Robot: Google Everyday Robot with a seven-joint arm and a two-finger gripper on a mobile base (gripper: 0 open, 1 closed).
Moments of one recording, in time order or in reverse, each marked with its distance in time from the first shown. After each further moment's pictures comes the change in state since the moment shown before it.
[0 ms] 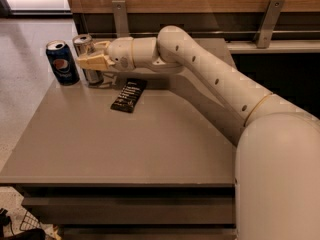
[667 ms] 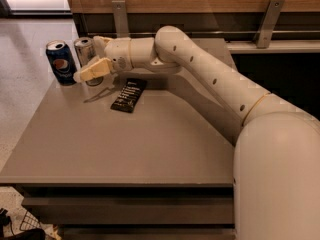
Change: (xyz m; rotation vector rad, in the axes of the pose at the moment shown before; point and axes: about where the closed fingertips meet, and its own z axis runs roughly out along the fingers) arm 0.000 0.003 0.005 -0.009 -0.001 0.000
